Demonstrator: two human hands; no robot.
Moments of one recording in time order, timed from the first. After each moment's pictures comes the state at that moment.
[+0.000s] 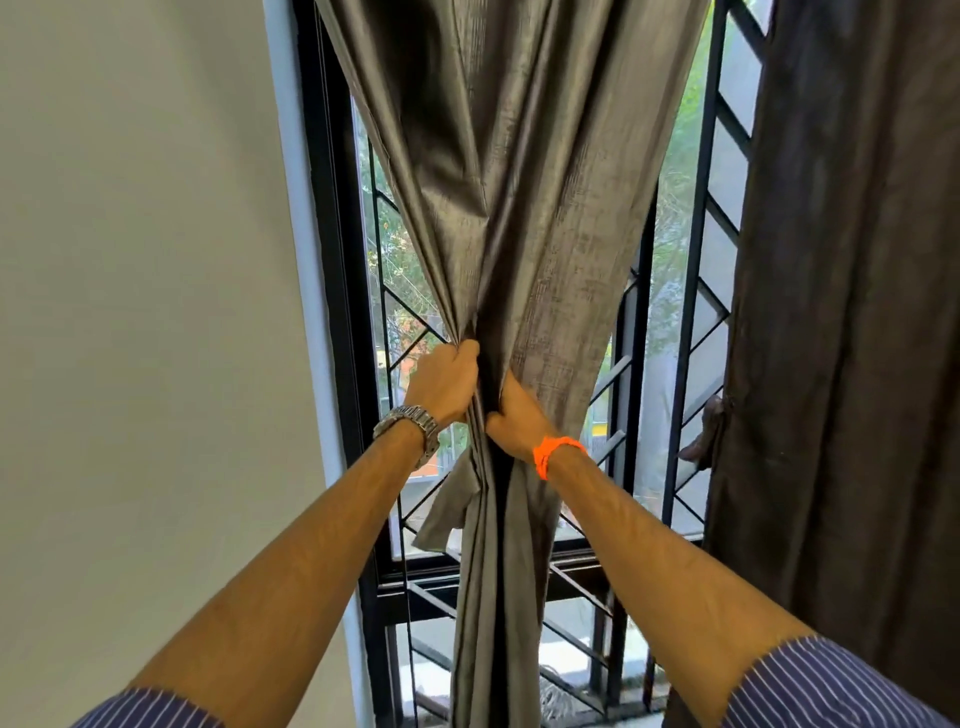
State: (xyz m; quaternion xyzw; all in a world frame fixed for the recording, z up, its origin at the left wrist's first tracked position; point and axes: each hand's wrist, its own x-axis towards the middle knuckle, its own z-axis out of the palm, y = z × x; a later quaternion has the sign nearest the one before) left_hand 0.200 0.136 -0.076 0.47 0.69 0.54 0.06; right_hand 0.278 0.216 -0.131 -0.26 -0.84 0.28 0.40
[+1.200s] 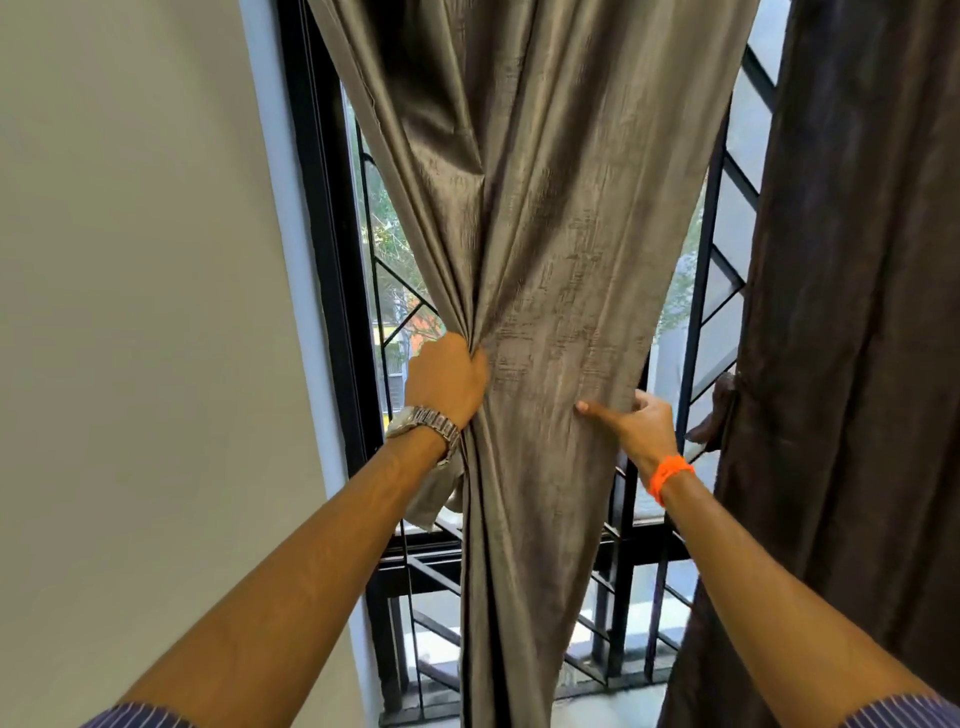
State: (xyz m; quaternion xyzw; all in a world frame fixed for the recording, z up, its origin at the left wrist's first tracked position) left_hand 0.212 0.151 -0.103 0.48 0.76 0.41 -0.16; right_hand 0.383 0.298 -0.191 -0.33 -0.59 0.49 0.54
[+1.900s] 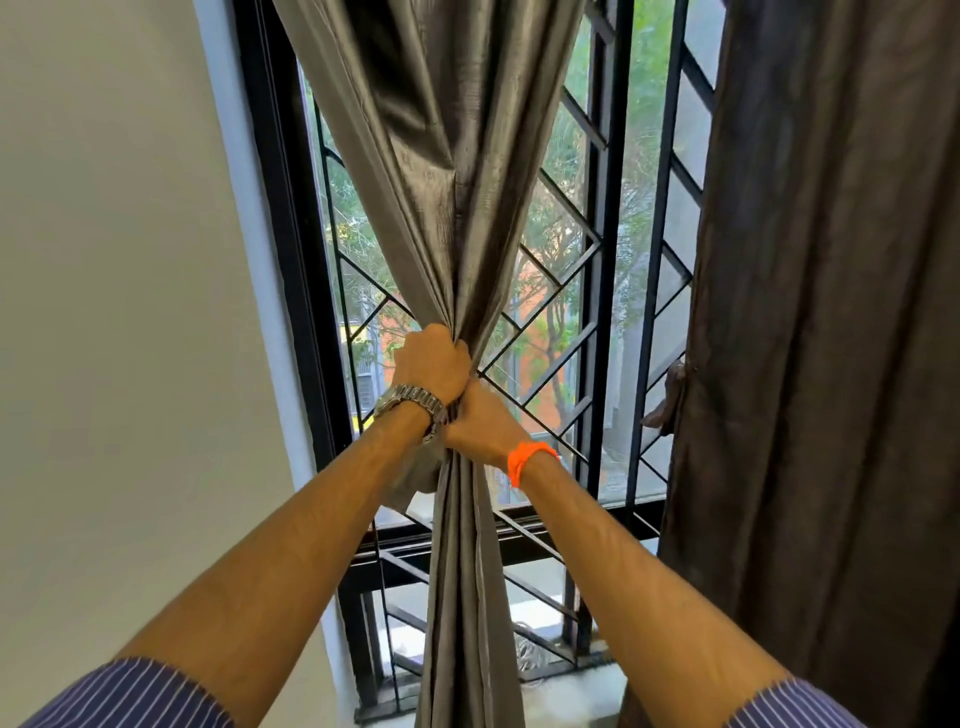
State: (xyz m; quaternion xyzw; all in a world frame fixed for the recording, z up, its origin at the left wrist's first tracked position) left_hand 0.229 0.157 -0.094 0.49 0.77 0.39 -0.11; right_hand 0.303 0.186 -0.149 -0.29 -0.84 0.34 0.32
